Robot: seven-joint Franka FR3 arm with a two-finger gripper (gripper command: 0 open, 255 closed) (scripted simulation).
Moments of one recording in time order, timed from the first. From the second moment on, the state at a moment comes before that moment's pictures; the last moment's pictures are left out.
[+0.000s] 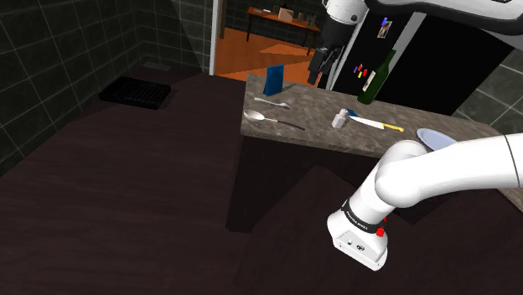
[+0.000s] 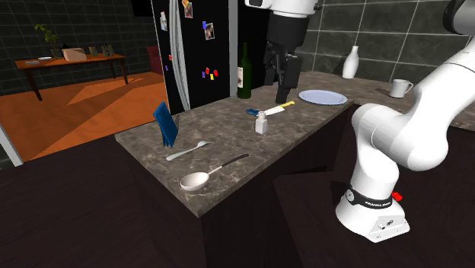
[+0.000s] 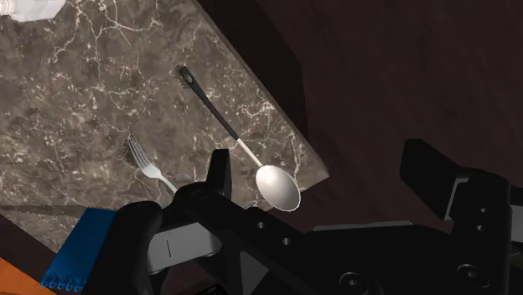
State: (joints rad) arm 0.01 -0.75 0.05 -2.31 -0.12 1.62 -0.02
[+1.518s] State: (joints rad) arm 0.13 -0.24 -0.28 -2.48 -0.18 2.34 -0.72
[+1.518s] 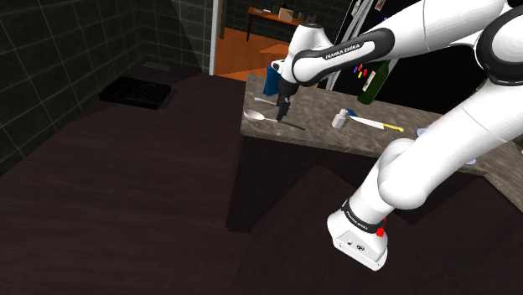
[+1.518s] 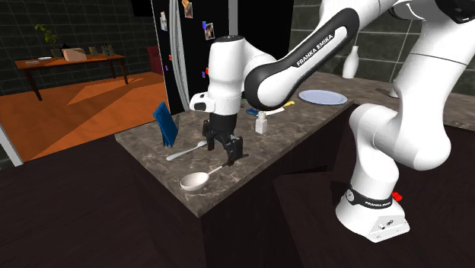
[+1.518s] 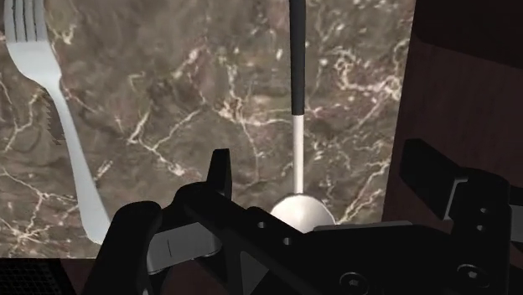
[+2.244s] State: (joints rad) arm 0.13 -0.13 -0.30 -2.51 -0.15 2.48 -0.76
